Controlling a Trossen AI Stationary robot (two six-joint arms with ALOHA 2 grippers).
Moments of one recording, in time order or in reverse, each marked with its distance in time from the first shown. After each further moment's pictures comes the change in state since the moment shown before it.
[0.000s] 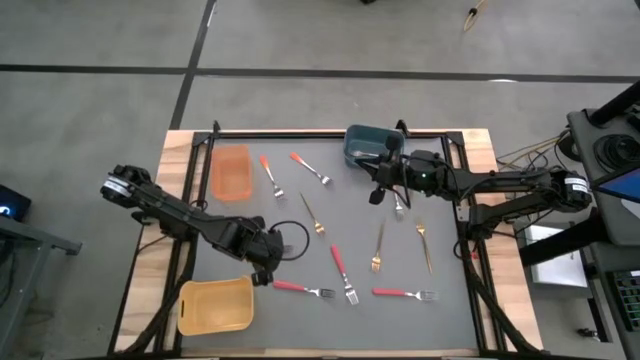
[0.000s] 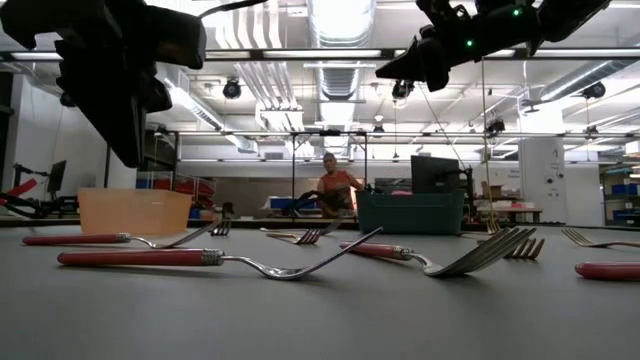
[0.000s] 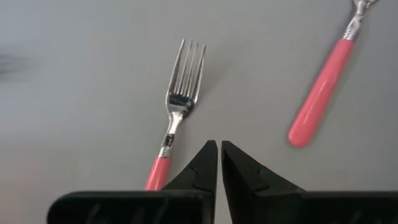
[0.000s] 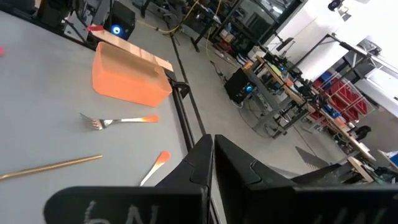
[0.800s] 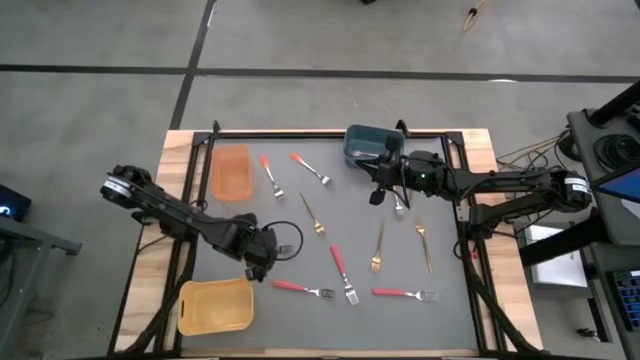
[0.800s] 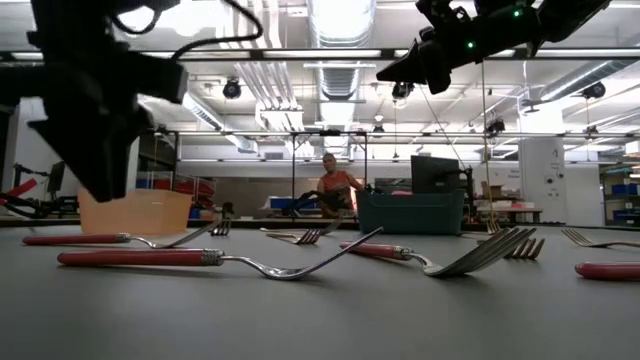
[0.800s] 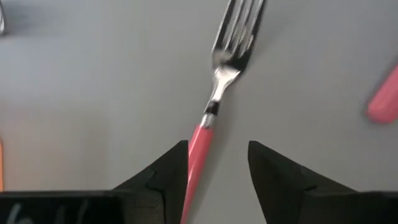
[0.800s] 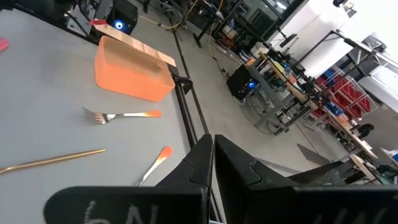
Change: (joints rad) left arm 0.001 0.000 -0.115 -0.022 -0.050 -0.028; right arm 0.000 0.000 -0.001 -0.017 0.001 0.000
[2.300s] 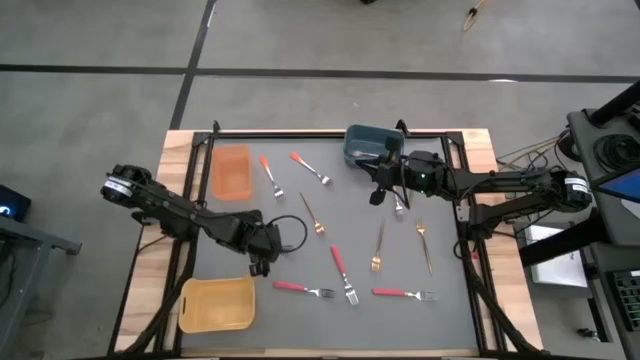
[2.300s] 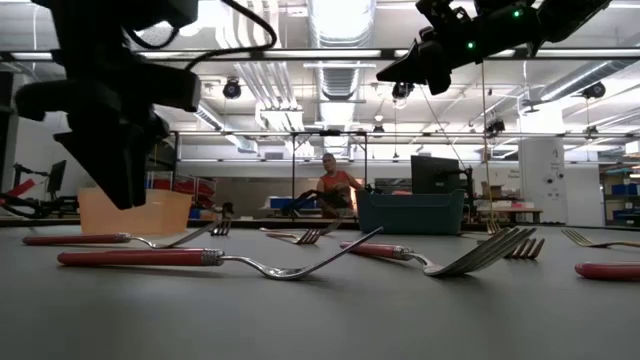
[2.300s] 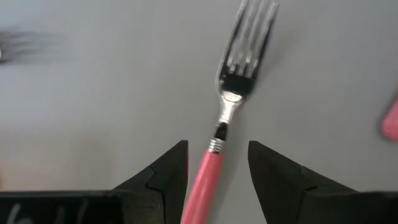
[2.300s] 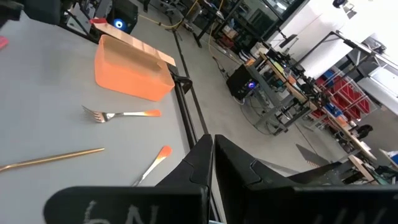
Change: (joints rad) left arm 0.079 0.004 -0.026 0.094 0.022 0.124; right arm 0.000 0.000 0.000 -0.002 0.001 -0.008
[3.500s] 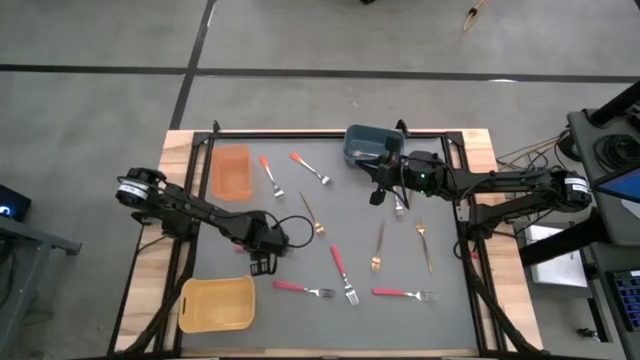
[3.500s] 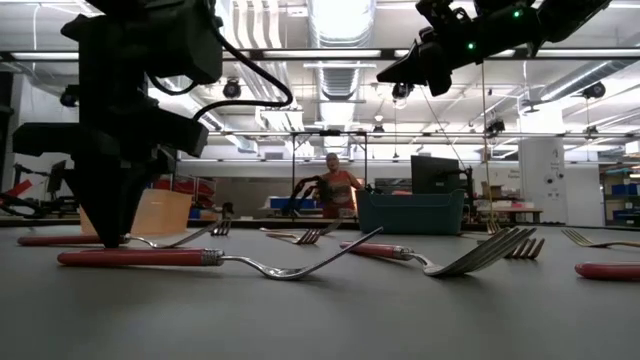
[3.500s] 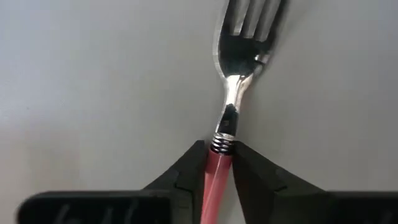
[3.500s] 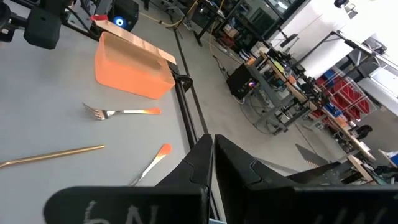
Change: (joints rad) left arm 0.069 0.126 -0.003 0.019 0.134 0.099; right arm 0.000 0.000 0.000 -0.006 0.001 -0.008
